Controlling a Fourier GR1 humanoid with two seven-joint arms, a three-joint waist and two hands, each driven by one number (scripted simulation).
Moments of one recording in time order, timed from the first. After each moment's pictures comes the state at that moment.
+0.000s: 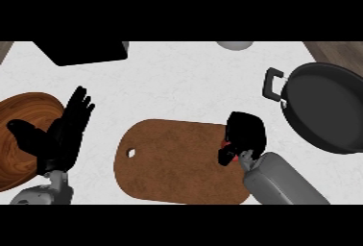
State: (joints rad) left arm -0.09 0.17 -0.04 -1.69 0.11 0.20 0.31; right arm -0.46 -0.25 0.61 -1.40 0.76 0.16 1.01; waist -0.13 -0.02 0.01
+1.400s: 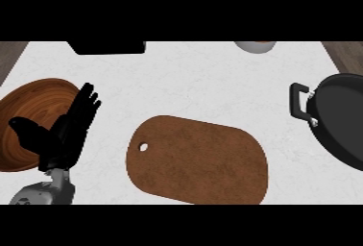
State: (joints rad) left arm -0.11 0.17 -0.05 -1.70 0.13 0.14 0.33; right arm 0.07 -0.92 -0.50 -2.26 0.43 0.13 0.99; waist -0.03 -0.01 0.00
